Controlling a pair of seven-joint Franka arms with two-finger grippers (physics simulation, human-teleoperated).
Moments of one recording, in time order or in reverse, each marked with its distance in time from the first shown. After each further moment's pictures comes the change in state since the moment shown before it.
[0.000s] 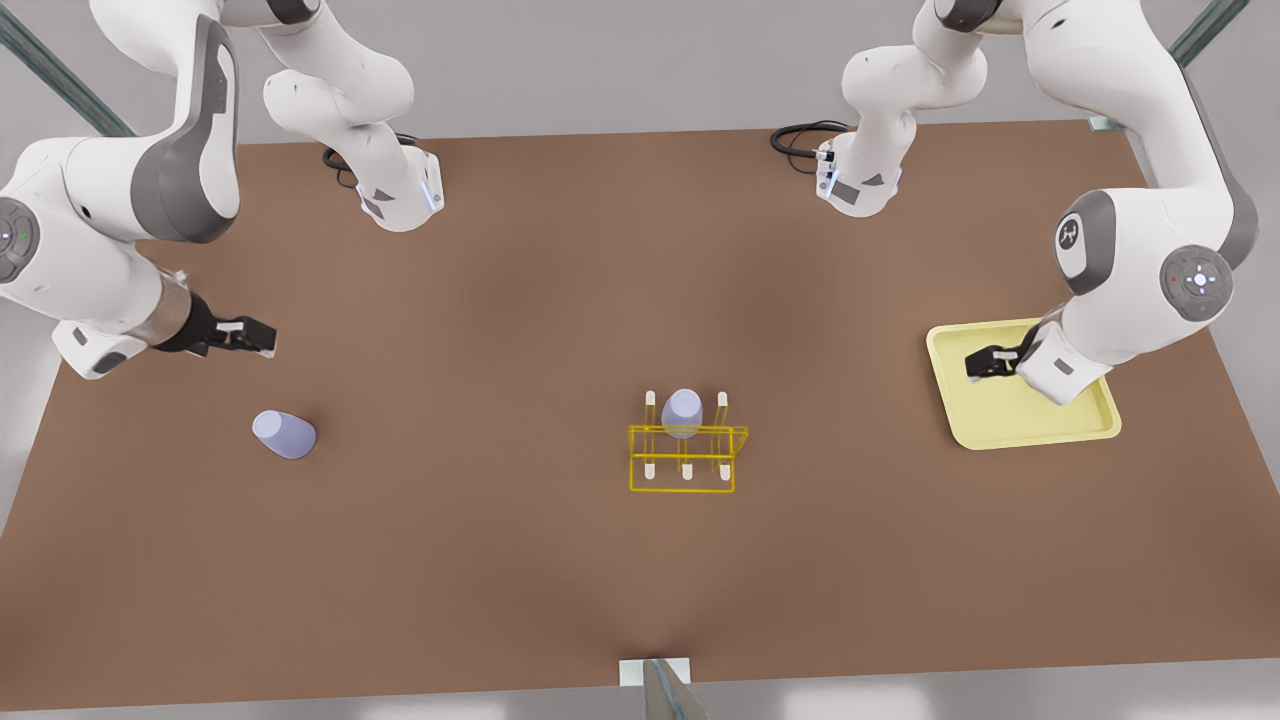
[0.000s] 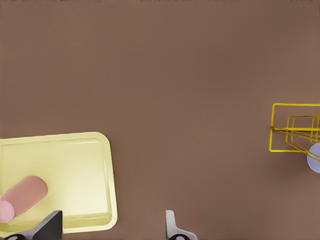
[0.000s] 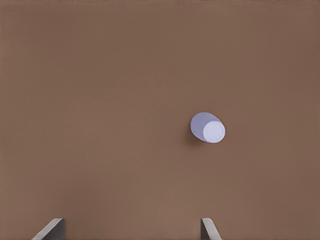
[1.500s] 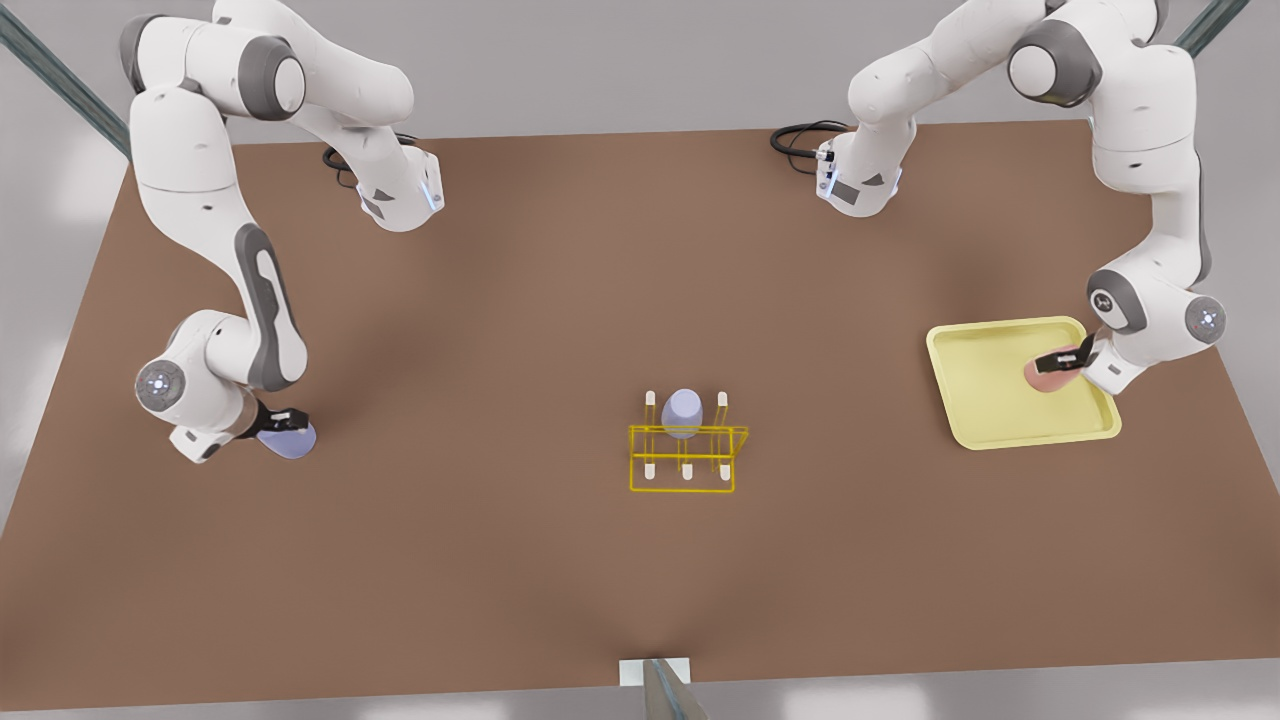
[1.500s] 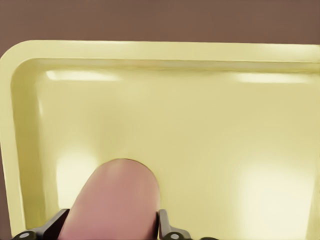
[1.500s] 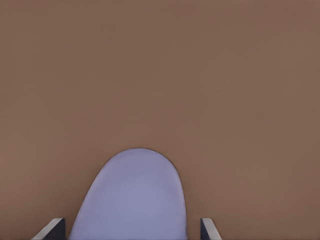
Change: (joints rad) left arm 0.430 0.252 0.135 -0.488 0.041 0.681 0.419; right arm -0.225 0.344 -0.004 -0.567 0.028 0.941 -0.392
